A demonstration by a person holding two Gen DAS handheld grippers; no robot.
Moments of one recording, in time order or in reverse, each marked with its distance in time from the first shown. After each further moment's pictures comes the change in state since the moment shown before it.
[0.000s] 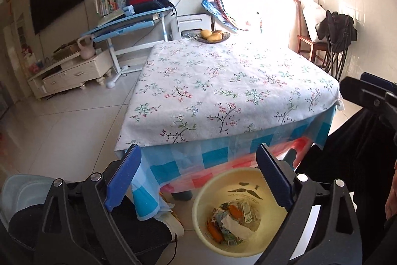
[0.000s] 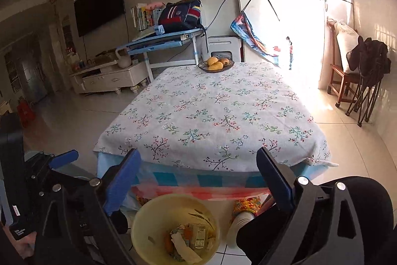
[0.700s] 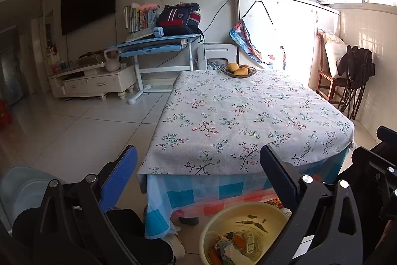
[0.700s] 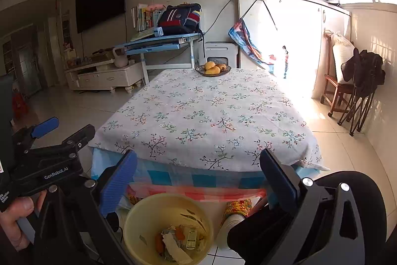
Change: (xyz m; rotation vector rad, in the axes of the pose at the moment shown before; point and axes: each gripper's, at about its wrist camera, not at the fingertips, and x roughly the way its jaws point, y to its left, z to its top) left arm -0.017 0.017 0.015 -0.105 -0.157 0.104; right arm -0.002 0.007 -0.008 -0.043 -0.021 -0.048
